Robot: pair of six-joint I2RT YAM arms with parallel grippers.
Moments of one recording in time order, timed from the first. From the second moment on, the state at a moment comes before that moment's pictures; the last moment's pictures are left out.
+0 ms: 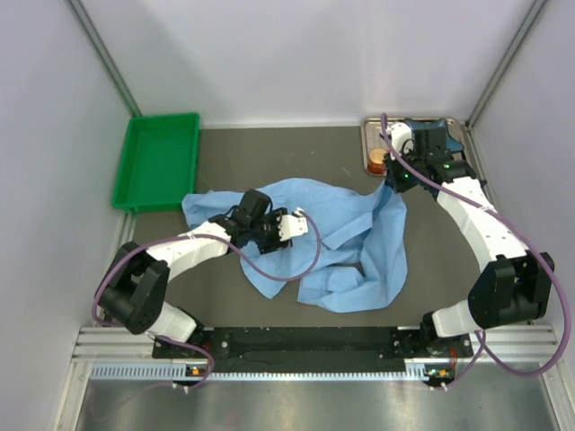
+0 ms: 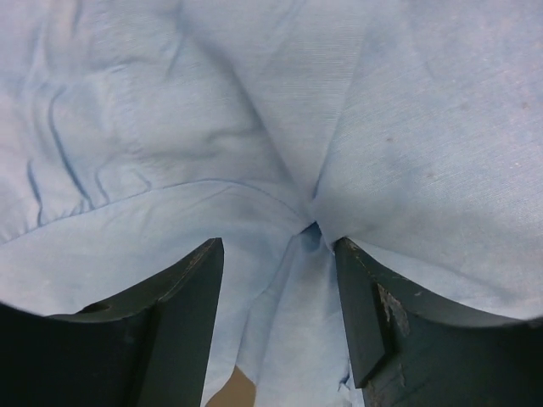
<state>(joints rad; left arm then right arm) -0.61 1.48 0.82 -0.22 0.30 0.80 0.18 1.43 1.27 -0.61 -0.23 -0.26</state>
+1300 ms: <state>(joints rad) -0.56 1.55 0.85 -0.12 0.37 0.70 0.18 1.43 1.27 -0.61 -0.24 -0.27</state>
